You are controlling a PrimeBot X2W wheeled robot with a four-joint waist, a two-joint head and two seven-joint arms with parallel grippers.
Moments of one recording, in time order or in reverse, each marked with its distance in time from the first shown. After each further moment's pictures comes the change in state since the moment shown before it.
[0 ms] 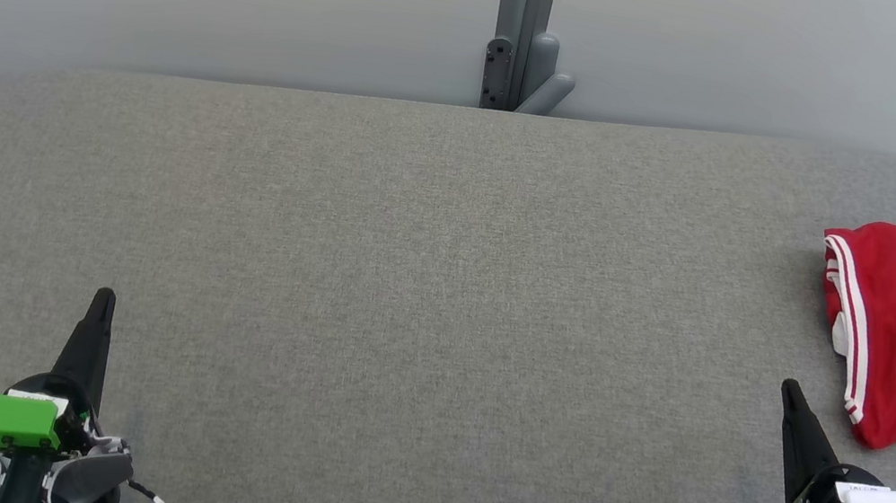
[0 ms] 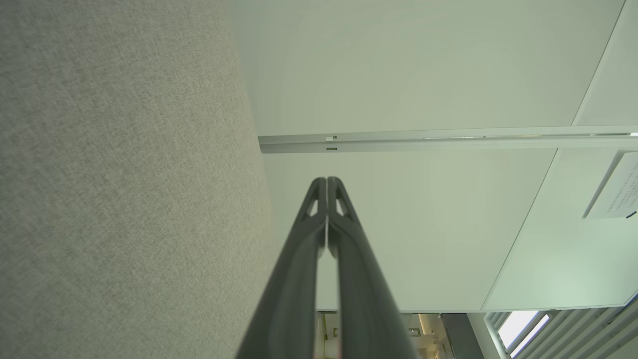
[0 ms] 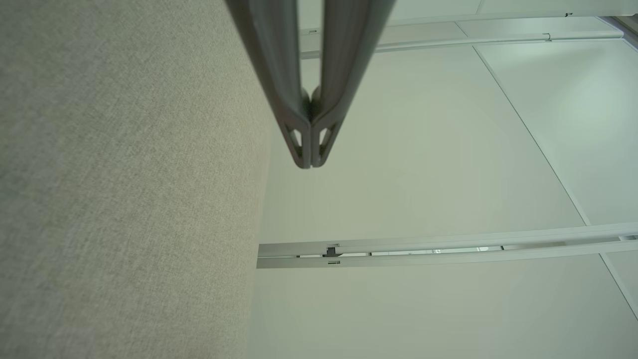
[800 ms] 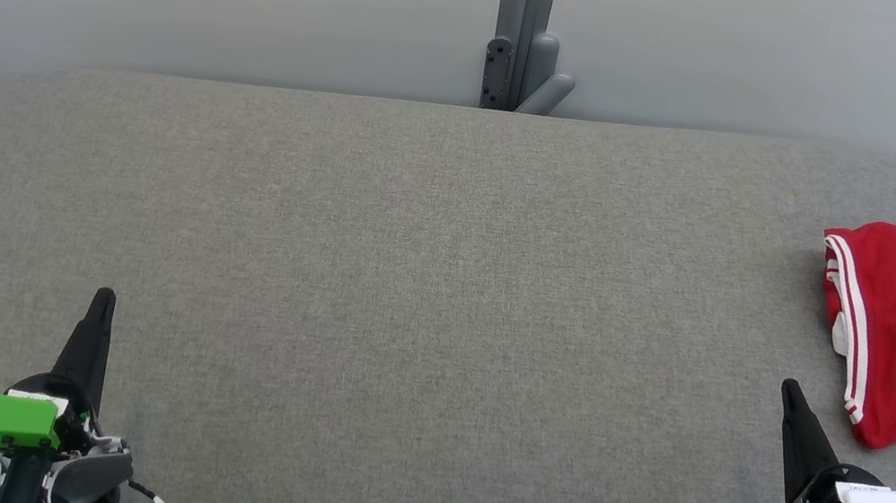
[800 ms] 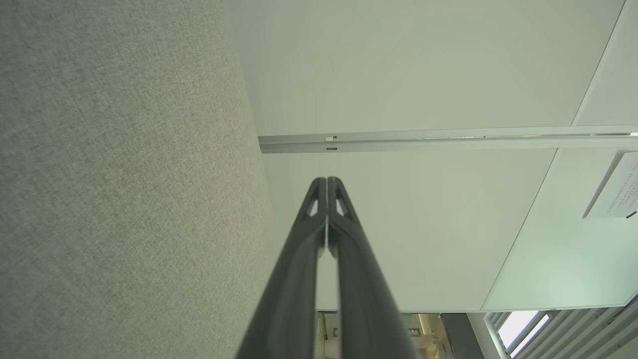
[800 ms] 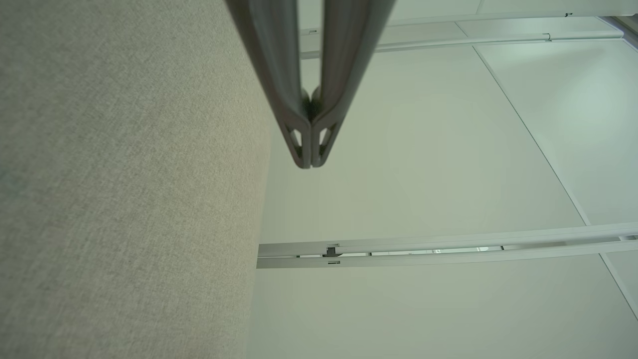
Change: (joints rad) left arm 0.000 0.000 0.000 0.000 0.000 0.000 0.000; right arm 0.000 0.000 0.000 0.000 0.000 0.000 0.000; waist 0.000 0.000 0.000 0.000
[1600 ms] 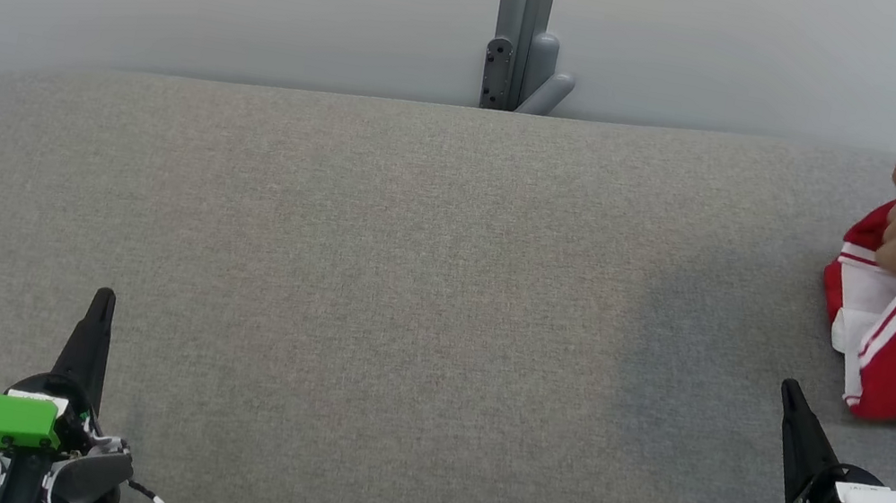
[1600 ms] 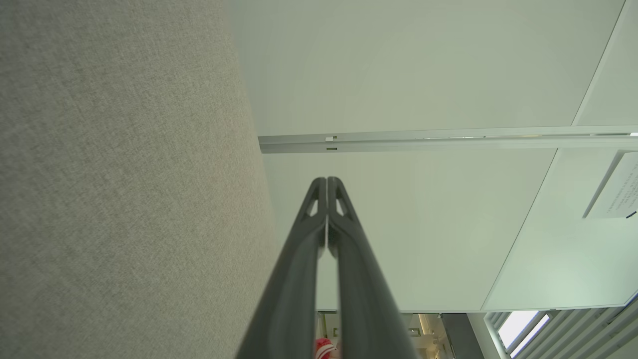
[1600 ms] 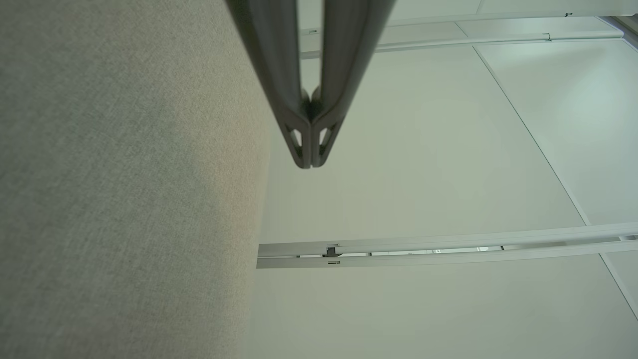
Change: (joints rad) left arm 0.000 0.000 0.000 0.000 0.000 0.000 0.000; right arm 0.000 0.000 0.000 0.000 0.000 0.000 0.000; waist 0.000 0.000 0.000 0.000
